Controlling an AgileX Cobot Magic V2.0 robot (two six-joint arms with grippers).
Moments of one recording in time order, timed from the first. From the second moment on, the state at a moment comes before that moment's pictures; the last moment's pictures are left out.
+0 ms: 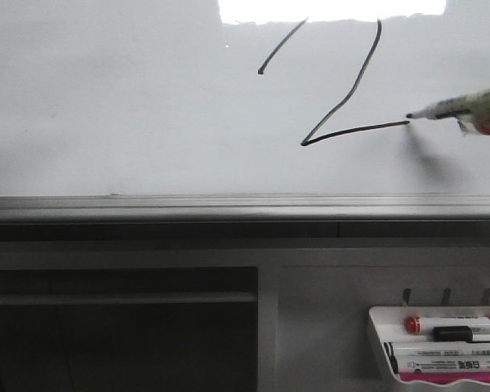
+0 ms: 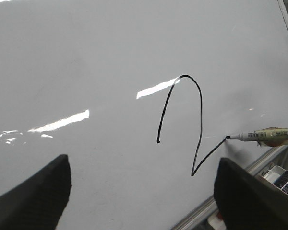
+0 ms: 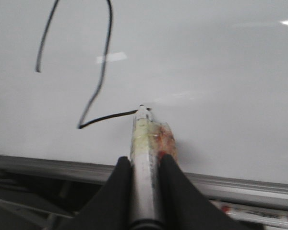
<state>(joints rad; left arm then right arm) -0.71 0.89 -0.63 -0.32 -0.05 0.29 0.19 0.80 -0.36 1.69 0.22 -1.43</state>
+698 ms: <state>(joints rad) -0.97 0.96 -0.63 -0.26 -0.05 0.29 0.19 0.85 -0.52 1.34 0.76 -1.21</state>
